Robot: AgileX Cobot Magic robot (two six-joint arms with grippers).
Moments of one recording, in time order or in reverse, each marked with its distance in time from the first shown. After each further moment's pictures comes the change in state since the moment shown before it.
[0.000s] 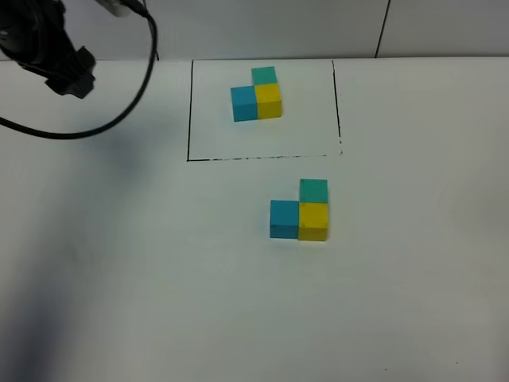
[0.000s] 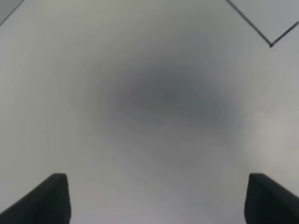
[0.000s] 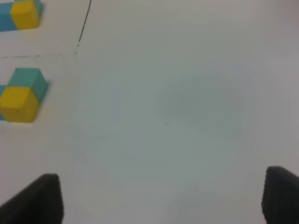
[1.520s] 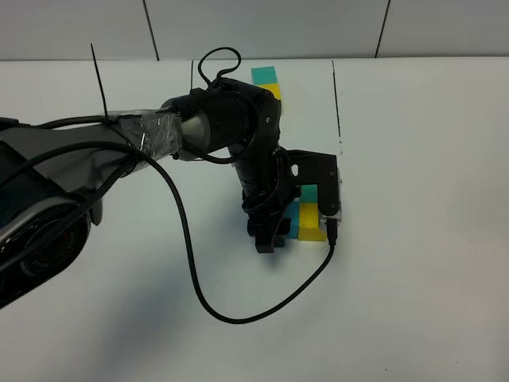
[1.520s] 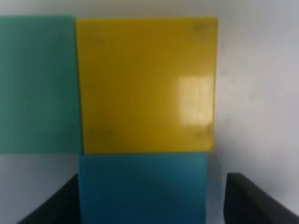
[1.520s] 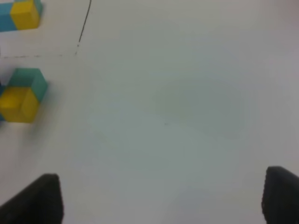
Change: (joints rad) left arm -0.516 0.470 -0.001 -0.258 -0.176 0.541; right arm 0.000 0.000 0.000 0.000 -0.001 0.000
